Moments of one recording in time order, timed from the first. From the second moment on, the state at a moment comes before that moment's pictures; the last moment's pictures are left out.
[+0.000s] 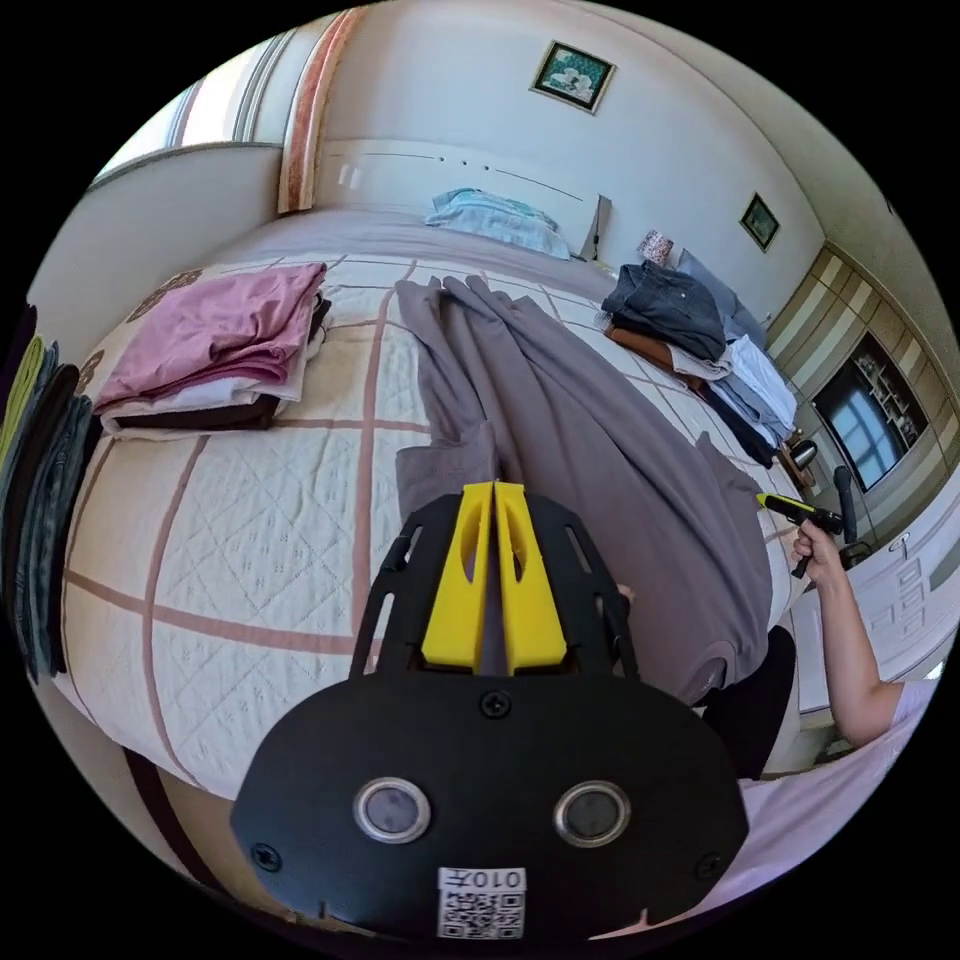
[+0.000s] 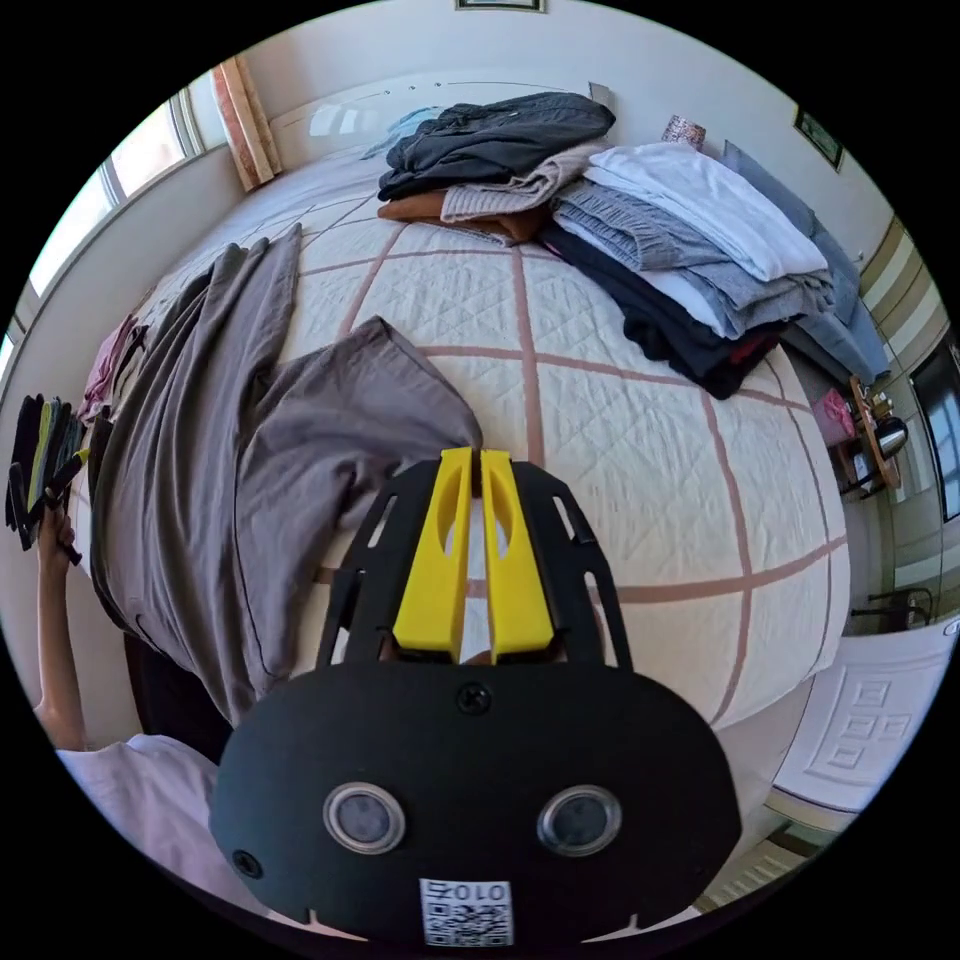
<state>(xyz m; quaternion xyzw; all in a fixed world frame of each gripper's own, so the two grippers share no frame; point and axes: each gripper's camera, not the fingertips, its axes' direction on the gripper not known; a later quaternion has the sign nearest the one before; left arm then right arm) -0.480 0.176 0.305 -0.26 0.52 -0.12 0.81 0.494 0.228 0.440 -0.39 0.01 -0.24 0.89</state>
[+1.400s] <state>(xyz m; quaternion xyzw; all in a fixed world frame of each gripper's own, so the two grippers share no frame) -0.681 0.385 0.313 -0.28 0.59 -0.20 0.74 0.620 0.281 0.274 -0.35 -0.15 -0.15 0.91</state>
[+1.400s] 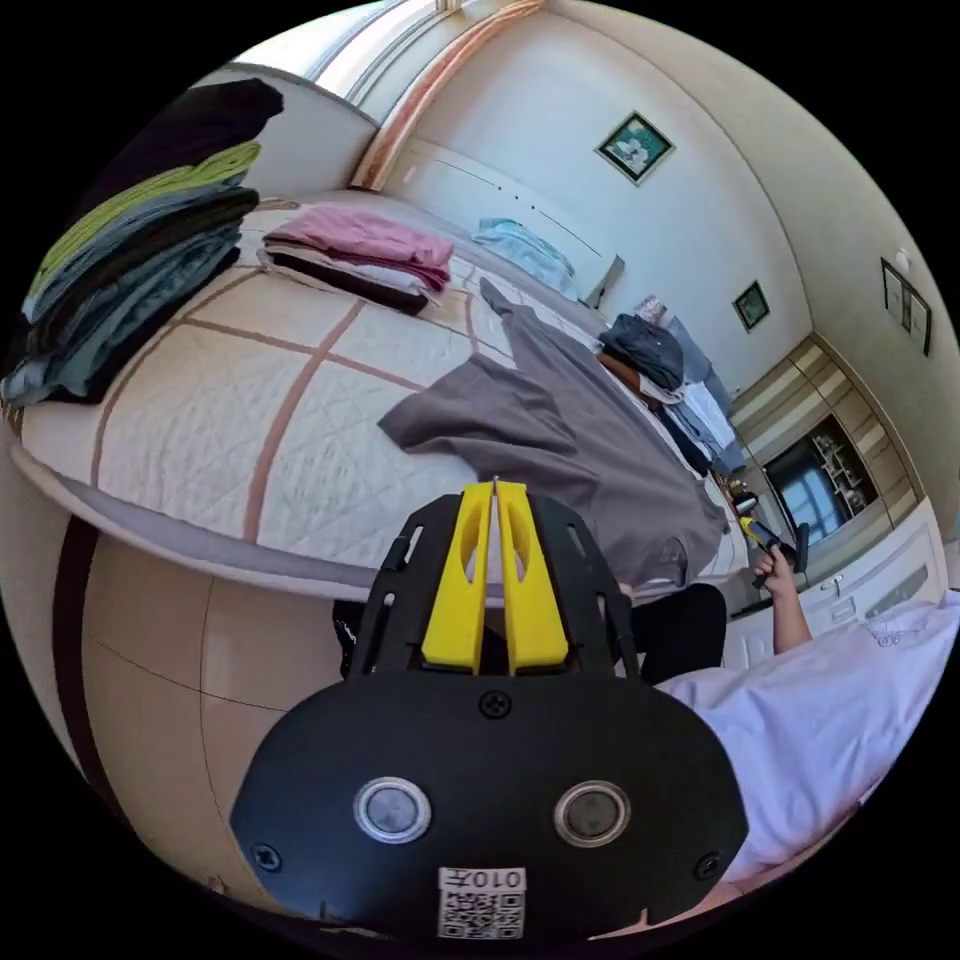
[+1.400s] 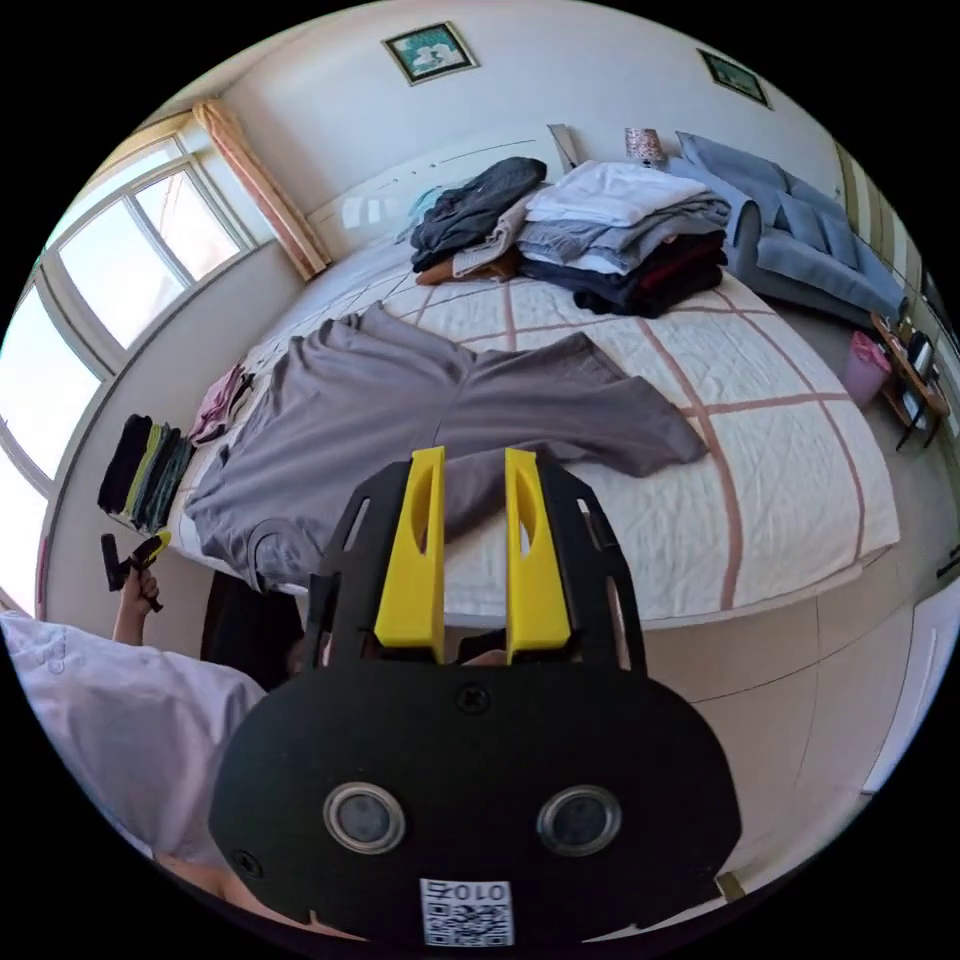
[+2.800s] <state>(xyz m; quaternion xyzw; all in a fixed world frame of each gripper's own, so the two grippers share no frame) -0.538 0.384 0.304 -0.31 0.67 -0.21 0.64 0.620 0.397 0.336 -0.50 -0.21 -0.09 0.84</state>
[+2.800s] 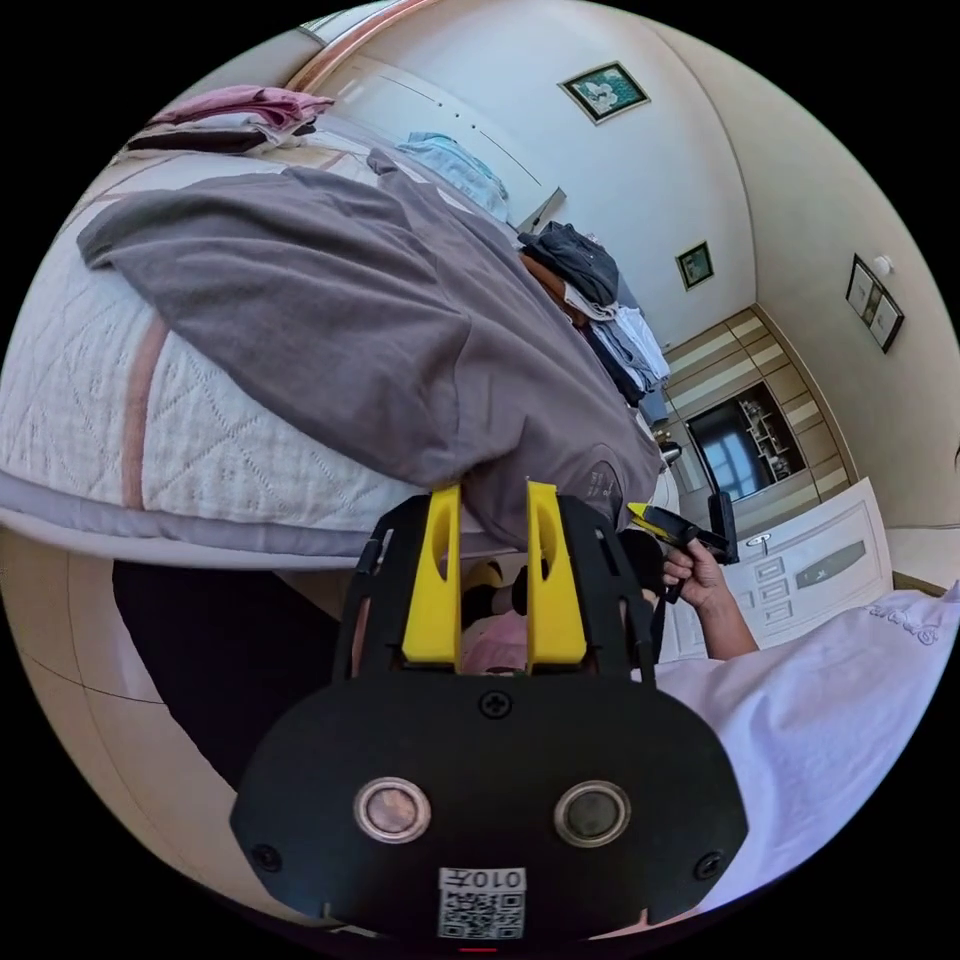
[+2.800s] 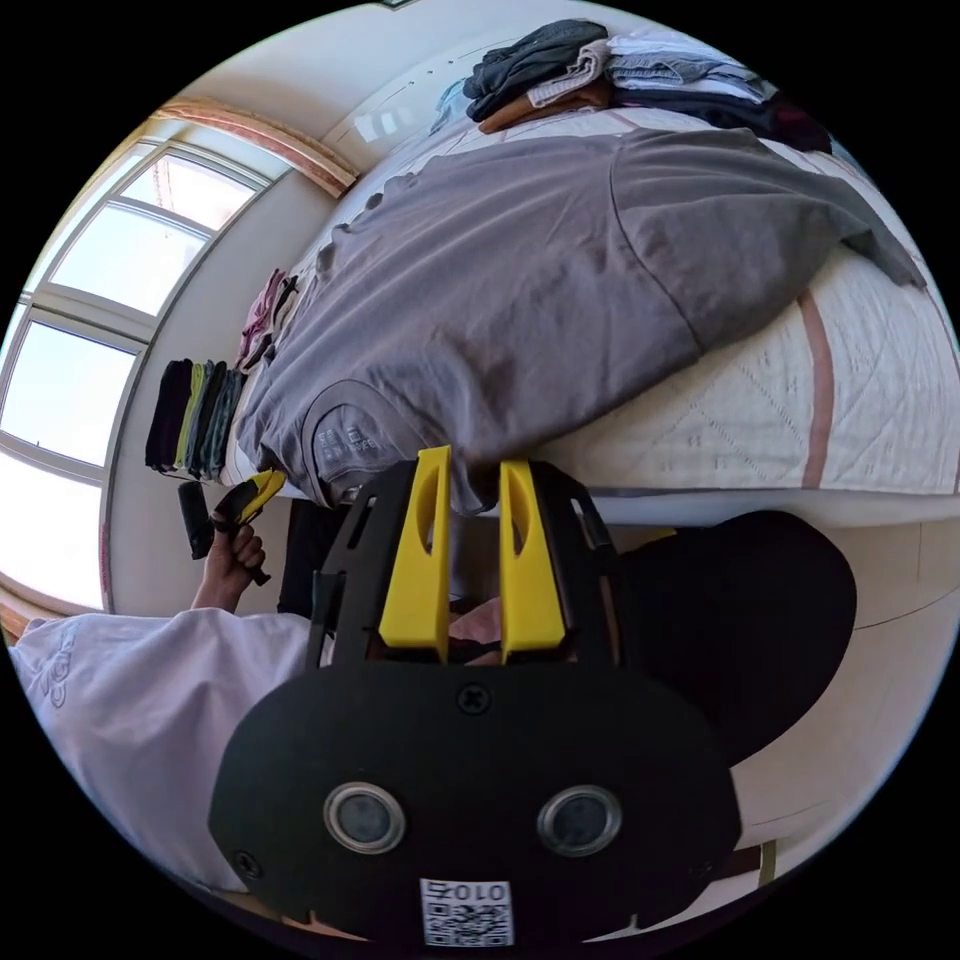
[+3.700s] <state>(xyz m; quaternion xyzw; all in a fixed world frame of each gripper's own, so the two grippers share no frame) -0.568 0.277 0.320 -0.33 0.63 -0.20 0.68 0.503 0.299 0.325 -0.38 -0.14 -0.29 0.87</state>
